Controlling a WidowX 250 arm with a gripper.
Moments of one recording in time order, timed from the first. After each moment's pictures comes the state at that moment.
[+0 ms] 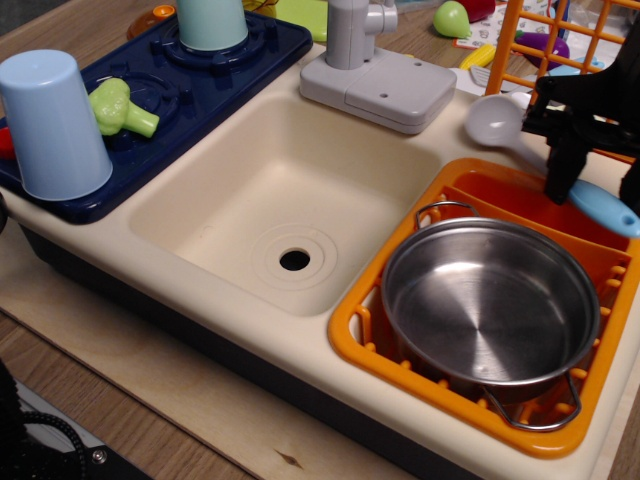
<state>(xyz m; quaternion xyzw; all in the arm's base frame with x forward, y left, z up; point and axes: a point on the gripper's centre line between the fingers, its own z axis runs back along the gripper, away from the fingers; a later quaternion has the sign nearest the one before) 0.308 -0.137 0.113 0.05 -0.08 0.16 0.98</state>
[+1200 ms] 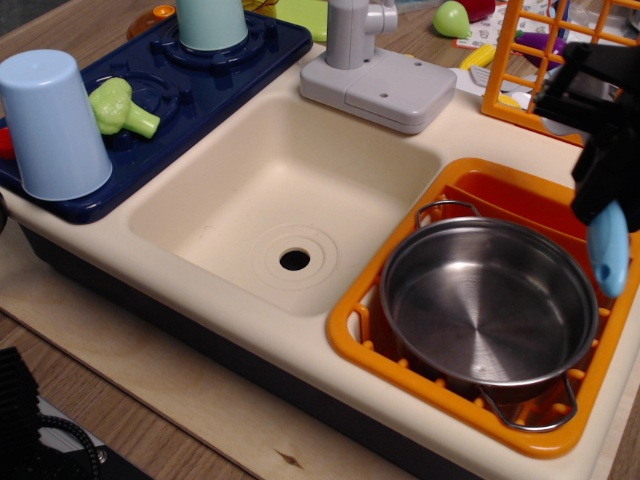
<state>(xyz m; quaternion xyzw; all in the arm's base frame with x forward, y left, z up) 0.247 -0.146 0.155 0.12 -0.04 0.19 0.97</state>
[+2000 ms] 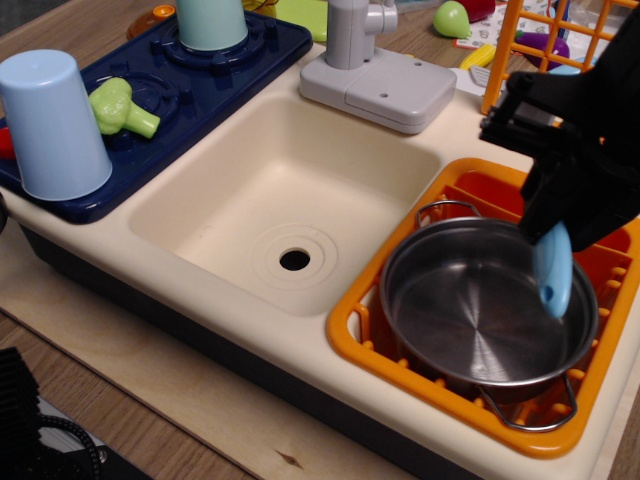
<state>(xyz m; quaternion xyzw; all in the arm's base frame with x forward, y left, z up) 0.231 -0.136 0.151 0.14 -0.06 0.19 0.97</state>
